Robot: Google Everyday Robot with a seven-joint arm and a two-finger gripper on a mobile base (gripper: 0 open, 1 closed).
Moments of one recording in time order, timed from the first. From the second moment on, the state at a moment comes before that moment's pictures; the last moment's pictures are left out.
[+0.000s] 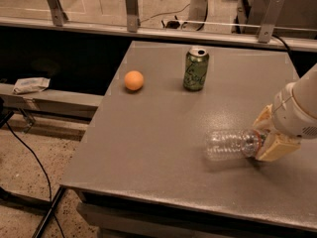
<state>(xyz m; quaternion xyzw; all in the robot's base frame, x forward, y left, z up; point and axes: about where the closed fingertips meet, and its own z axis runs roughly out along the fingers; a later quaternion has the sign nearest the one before) 0.420 -0.236 0.842 -0.68 0.72 -0.01 0.13</state>
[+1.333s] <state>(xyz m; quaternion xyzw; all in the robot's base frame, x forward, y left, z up) 0.578 -0.248 0.890 -0.64 0.74 -0.15 0.12</state>
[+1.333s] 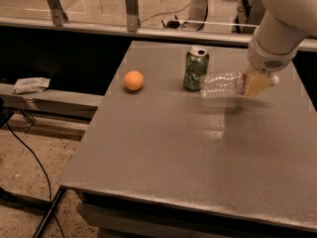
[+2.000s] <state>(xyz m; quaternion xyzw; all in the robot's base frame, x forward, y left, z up) 0.588 -0.237 0.879 -0.64 0.74 -0.15 0.14</state>
